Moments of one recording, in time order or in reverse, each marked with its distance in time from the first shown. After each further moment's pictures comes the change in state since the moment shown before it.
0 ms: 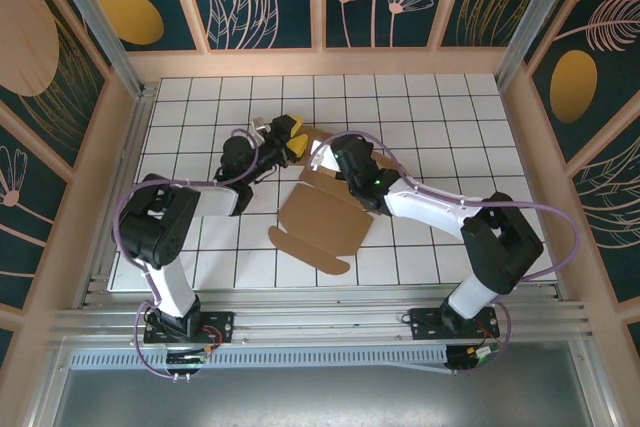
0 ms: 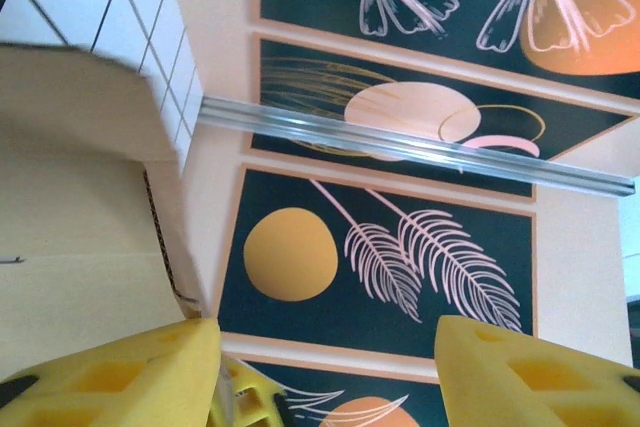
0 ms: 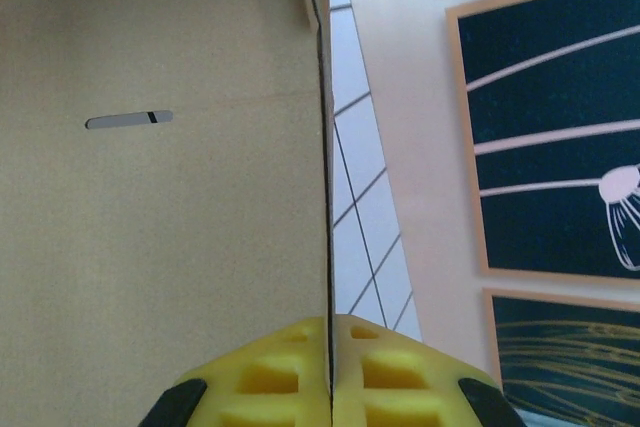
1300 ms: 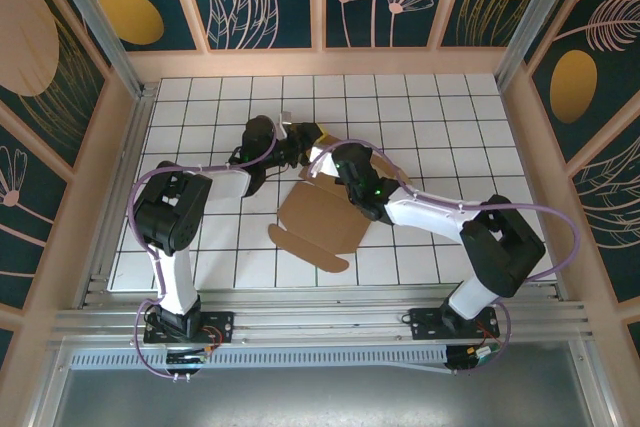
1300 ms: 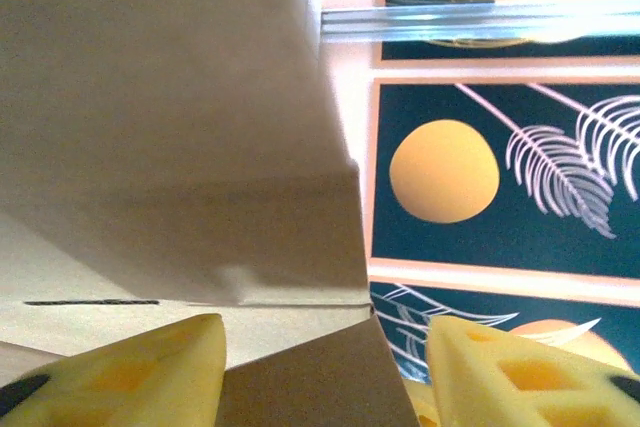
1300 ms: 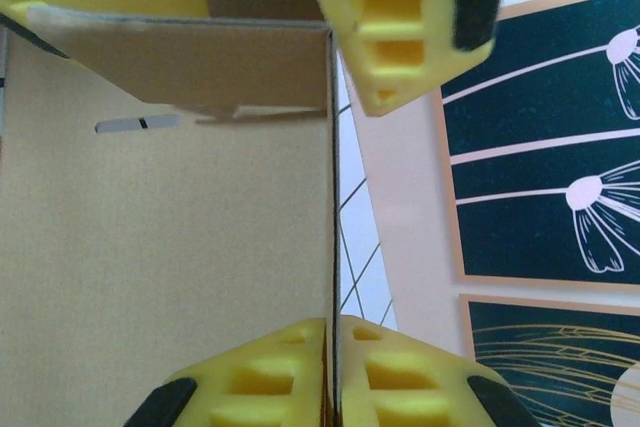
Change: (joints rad) left arm -0.022 0.106 0.239 -0.412 0.215 0.445; right arm 0.028 -0.017 -0.088 0.143 0.016 -0.049
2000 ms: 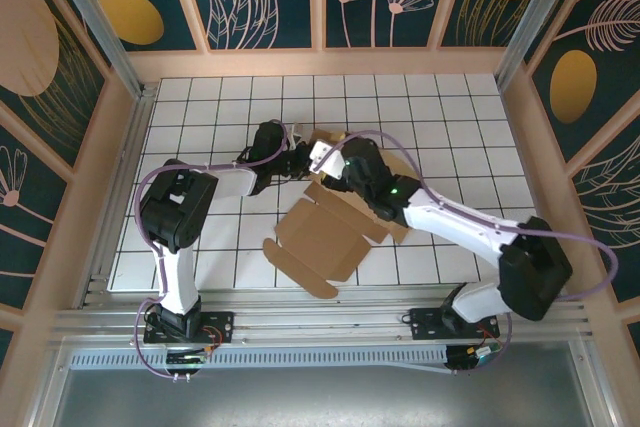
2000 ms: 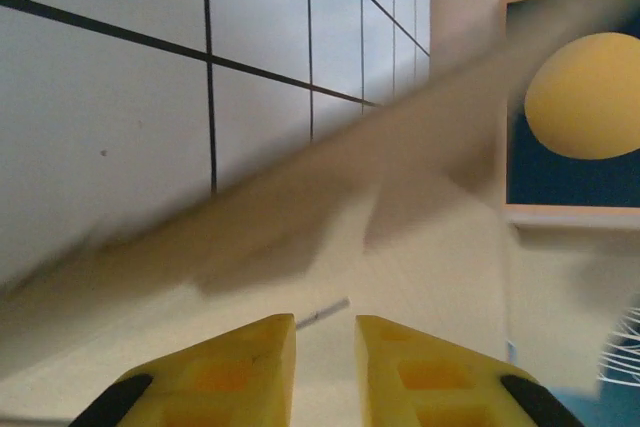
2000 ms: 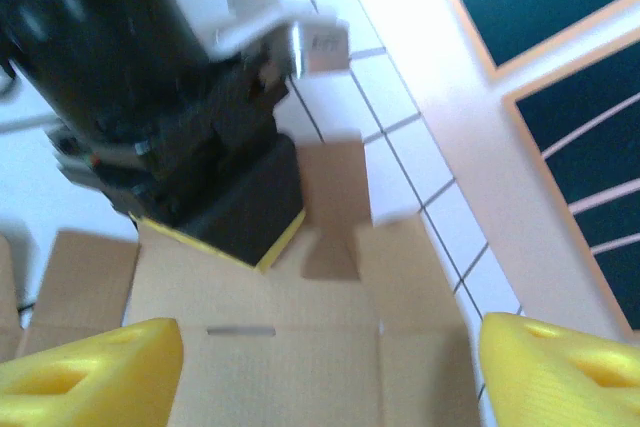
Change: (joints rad) left arm -0.027 0.037 0.039 -0.267 -0.013 0.315; right arm 0.008 -0.202 0.056 -0.272 -0.332 0.393
